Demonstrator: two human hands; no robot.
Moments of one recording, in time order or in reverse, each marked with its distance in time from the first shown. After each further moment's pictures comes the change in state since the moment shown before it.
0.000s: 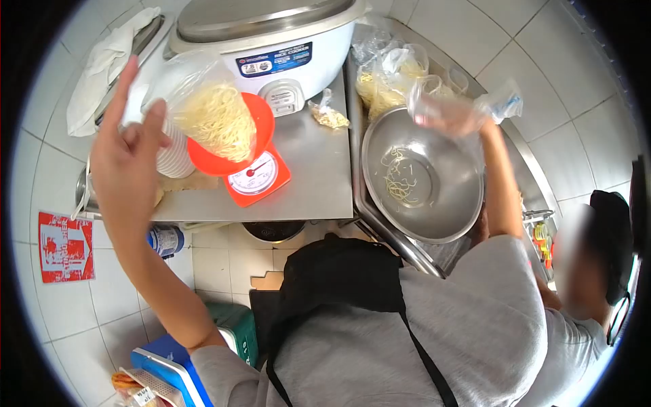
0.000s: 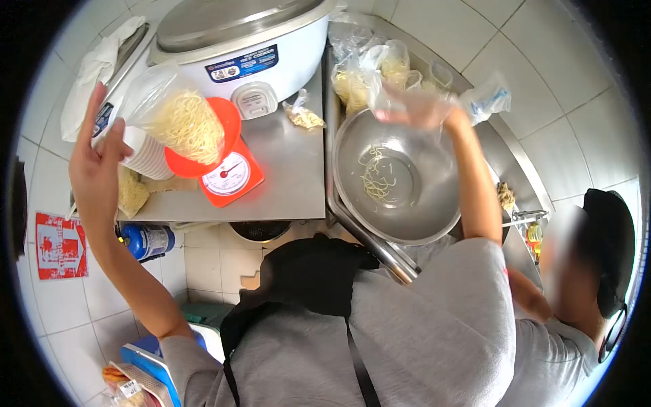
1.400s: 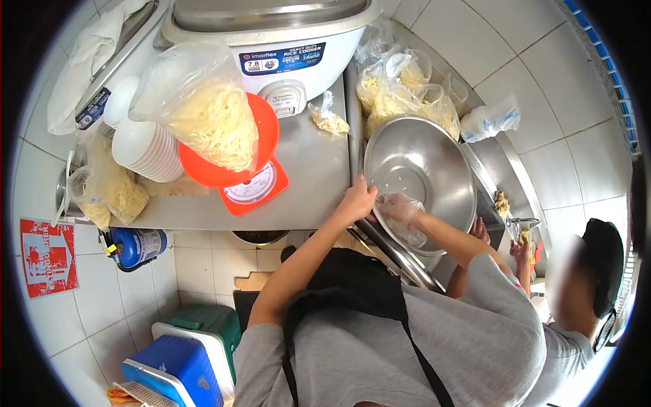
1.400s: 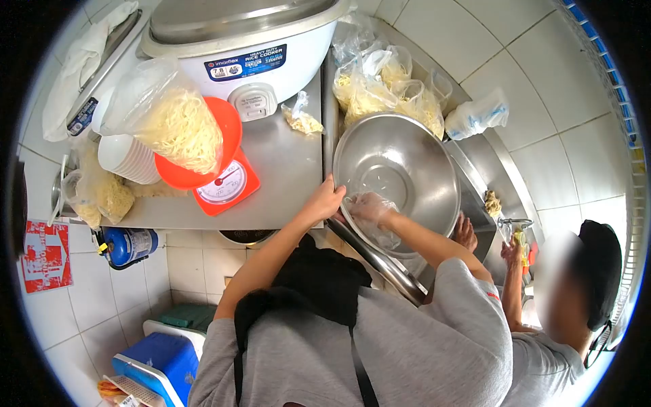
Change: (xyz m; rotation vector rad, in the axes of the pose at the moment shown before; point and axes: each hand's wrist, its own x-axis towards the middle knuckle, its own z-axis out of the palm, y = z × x) left_hand -0.158 -0.071 0.314 -0.543 -1.014 -0.544; right_hand 0.010 -0.019 0.228 0.845 -0.265 0.383
